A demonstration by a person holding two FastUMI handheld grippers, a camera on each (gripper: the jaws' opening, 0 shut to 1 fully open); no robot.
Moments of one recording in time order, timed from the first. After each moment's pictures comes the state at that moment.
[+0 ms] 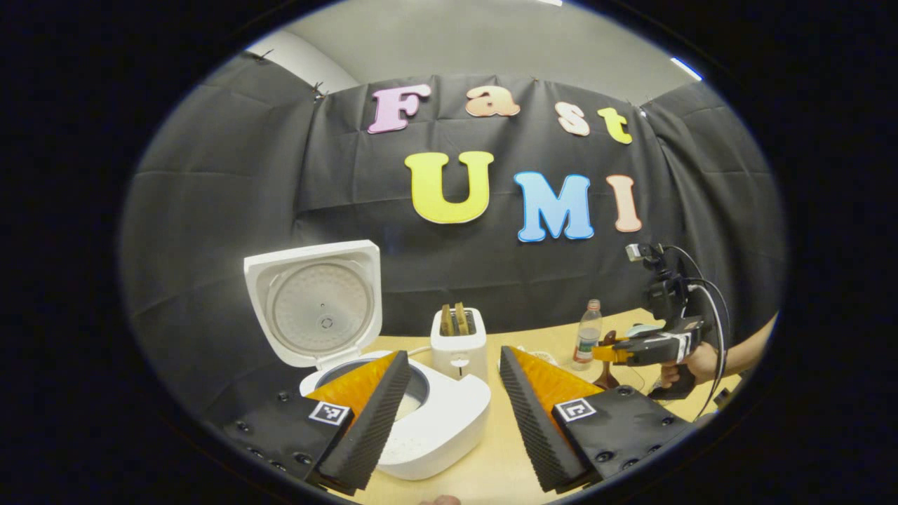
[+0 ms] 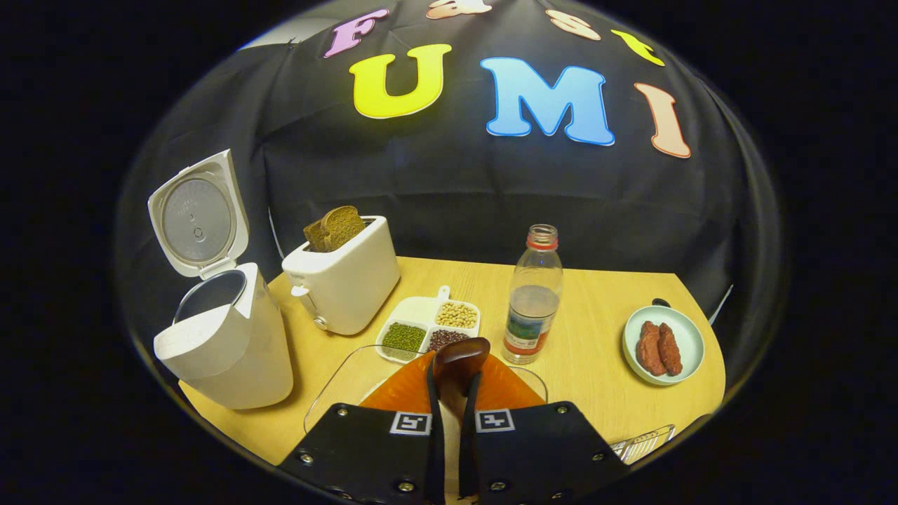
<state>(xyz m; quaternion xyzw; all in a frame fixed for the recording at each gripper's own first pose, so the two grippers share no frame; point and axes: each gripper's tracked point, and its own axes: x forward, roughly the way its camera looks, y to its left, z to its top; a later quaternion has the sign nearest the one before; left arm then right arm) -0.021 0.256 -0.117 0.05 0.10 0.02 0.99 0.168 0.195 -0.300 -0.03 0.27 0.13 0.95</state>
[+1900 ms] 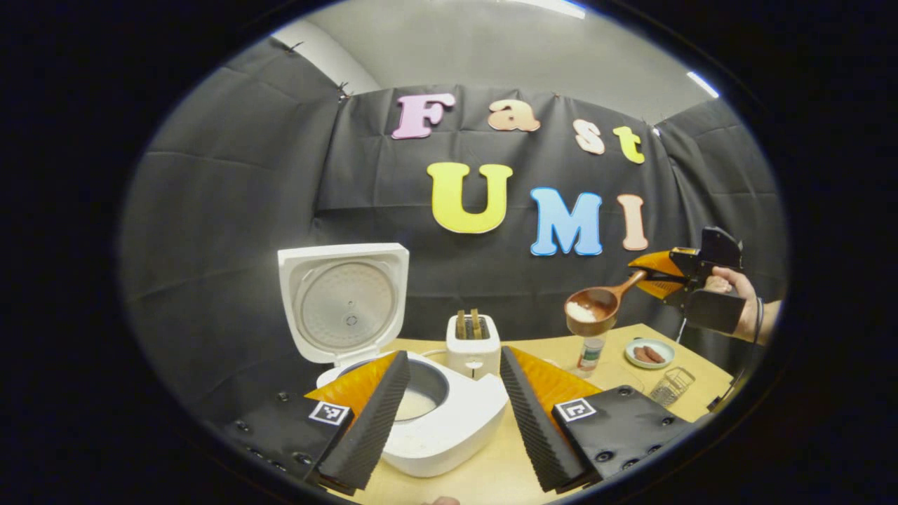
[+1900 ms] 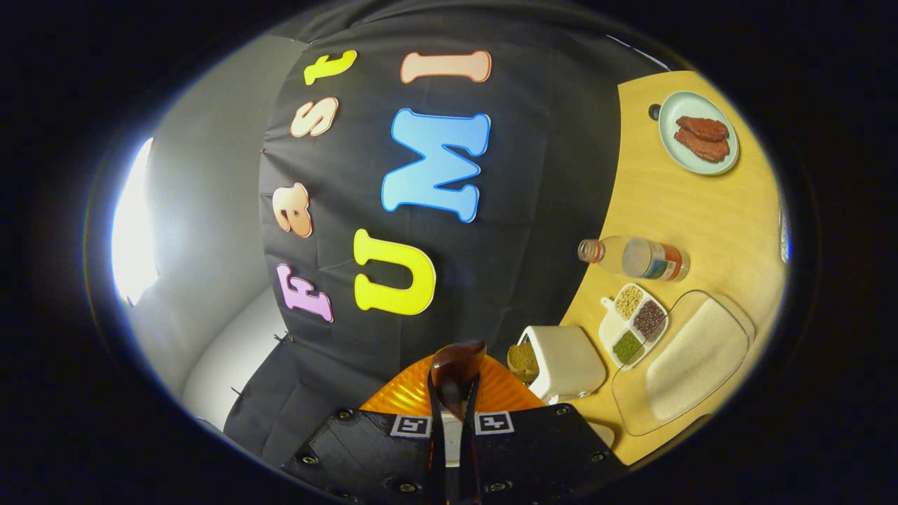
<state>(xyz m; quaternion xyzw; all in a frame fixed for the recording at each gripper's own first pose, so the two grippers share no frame) -0.055 0.305 -0.108 0.02 0.08 0.04 1.00 0.157 0.225 -0.090 0.60 0.14 0.18 0.77</state>
